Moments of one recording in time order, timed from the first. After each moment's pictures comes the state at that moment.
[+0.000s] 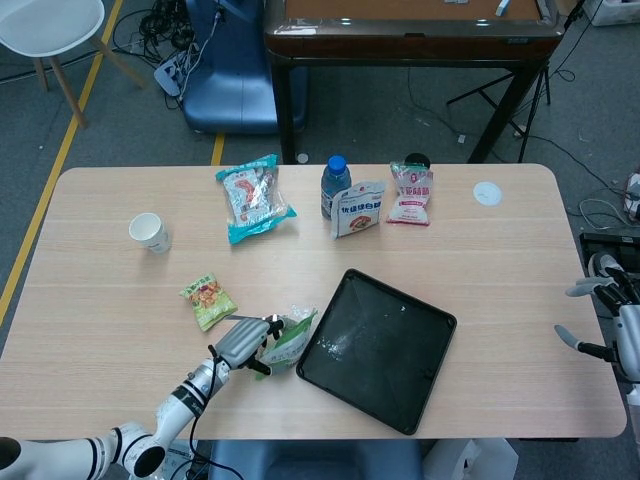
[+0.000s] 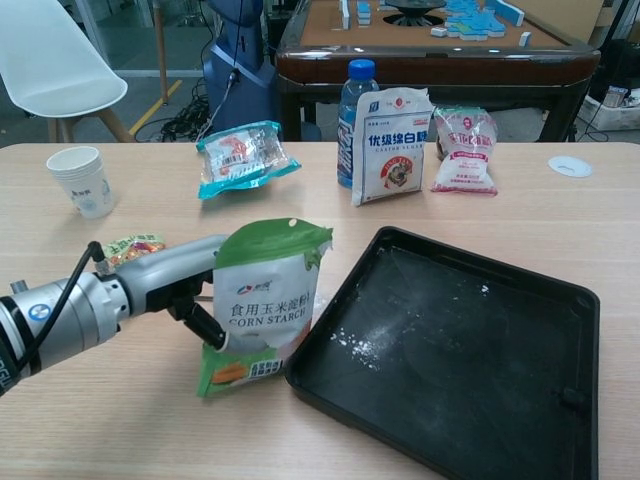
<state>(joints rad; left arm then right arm) -0.65 -1.70 -0.09 -1.40 1.43 0.91 -0.24 0.08 -1.07 0.14 -1.56 -1.44 1.50 0.23</state>
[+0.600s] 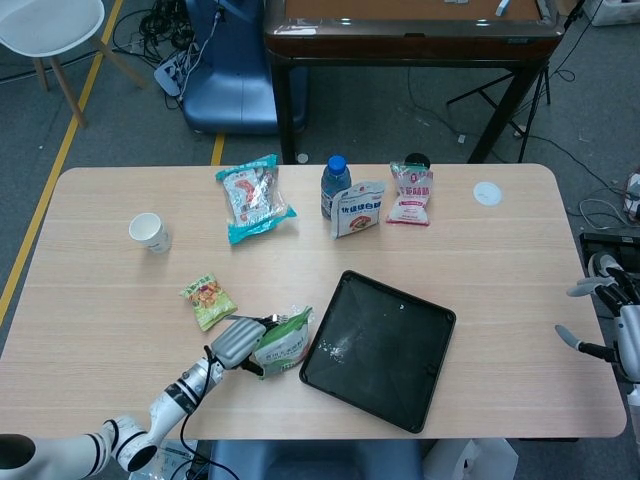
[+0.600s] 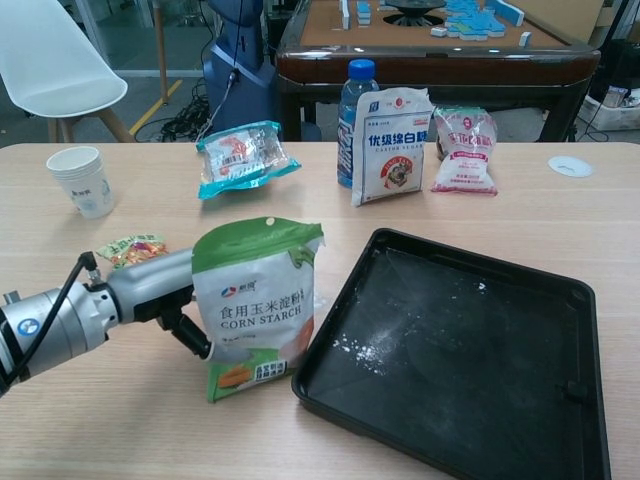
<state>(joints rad) -0.66 -1.73 0.00 -1.21 1.58 1.00 -0.36 0.07 -1.06 0.14 -1.57 -1.44 1.50 0.23</state>
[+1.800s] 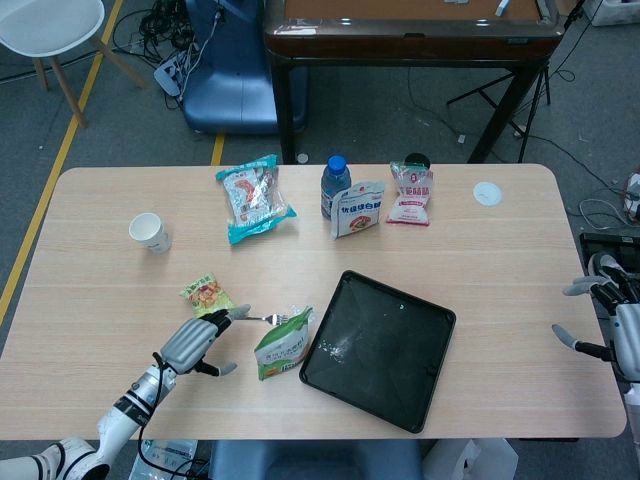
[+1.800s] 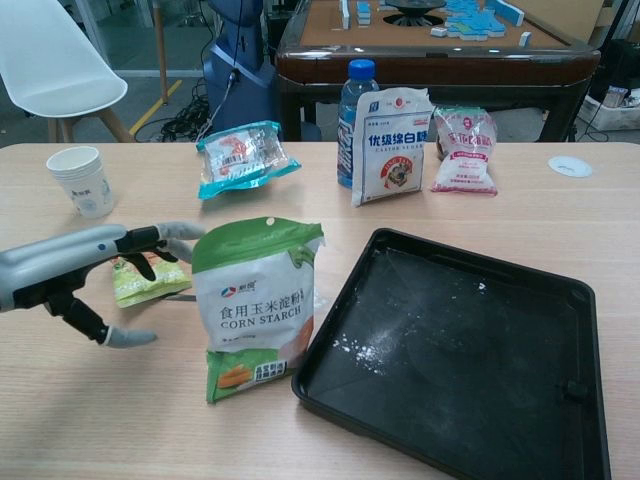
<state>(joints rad) -0.55 -1.50 0.05 -1.40 1.52 1.10 -0.25 0.08 -1.05 0.14 -1.59 -1.45 1.49 0.20</state>
